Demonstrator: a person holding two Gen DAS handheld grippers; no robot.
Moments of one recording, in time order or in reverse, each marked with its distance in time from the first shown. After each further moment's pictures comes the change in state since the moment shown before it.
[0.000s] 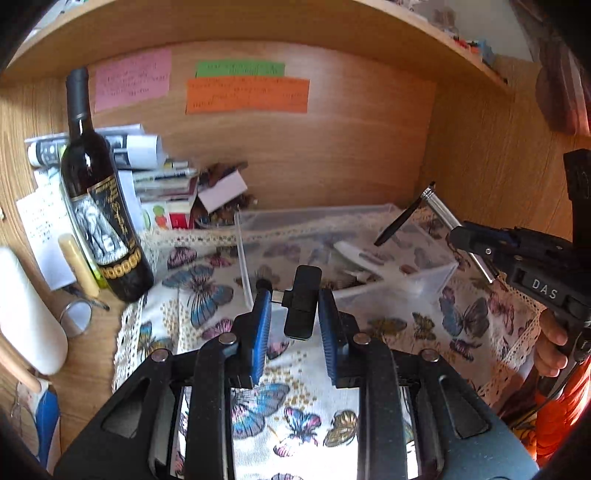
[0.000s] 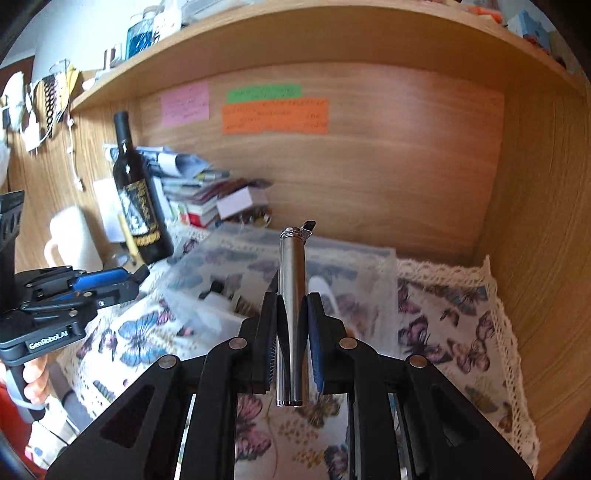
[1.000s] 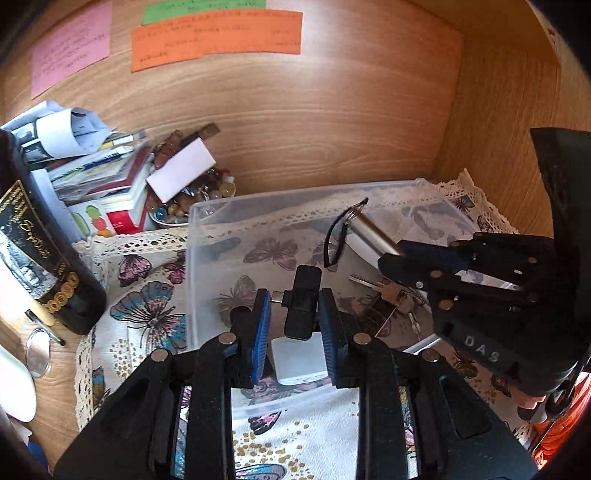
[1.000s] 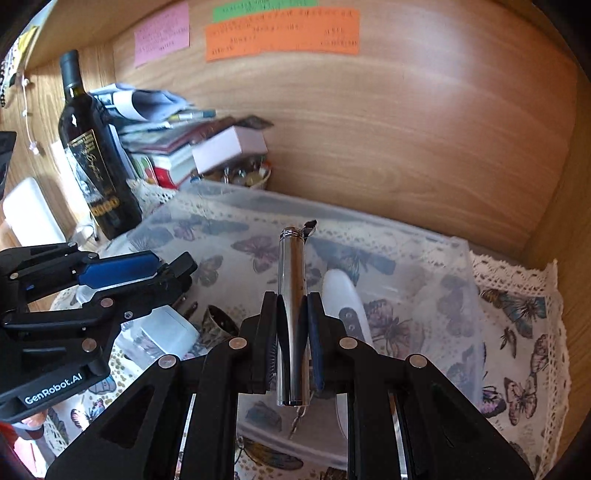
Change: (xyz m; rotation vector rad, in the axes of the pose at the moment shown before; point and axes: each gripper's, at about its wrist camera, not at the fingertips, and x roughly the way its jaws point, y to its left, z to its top) left arm 0.117 -0.005 0.024 0.032 0.166 -0.004; right arm 0.127 0.000 0.007 -0.039 0.208 0.044
